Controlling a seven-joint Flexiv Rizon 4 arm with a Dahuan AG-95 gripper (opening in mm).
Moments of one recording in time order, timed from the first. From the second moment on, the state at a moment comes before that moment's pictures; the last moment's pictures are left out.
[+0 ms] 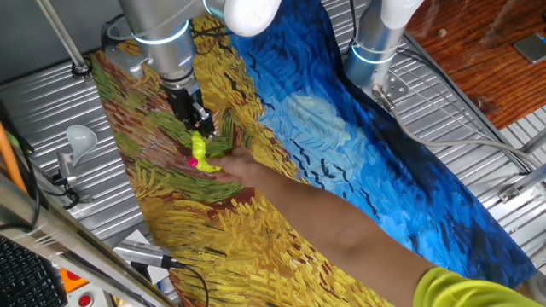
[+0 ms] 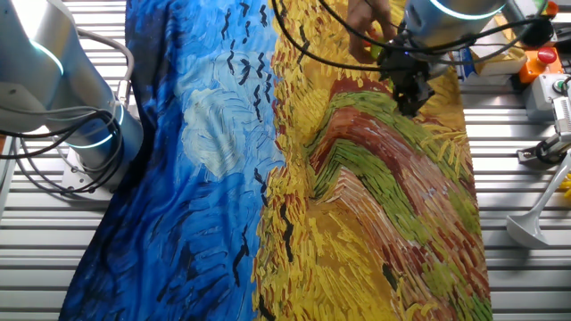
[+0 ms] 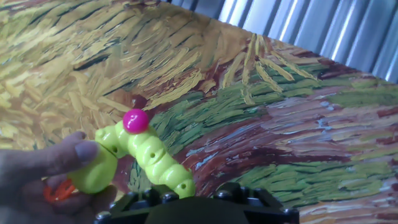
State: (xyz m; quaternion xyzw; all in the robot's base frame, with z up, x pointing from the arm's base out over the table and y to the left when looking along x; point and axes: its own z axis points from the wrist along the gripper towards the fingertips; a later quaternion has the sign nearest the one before) arm 0.551 0.042 0.168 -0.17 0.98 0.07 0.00
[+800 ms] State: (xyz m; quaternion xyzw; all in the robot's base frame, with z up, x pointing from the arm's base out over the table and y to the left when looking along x) arm 0.555 0.044 0.181 -0.18 0.98 0.04 0.01
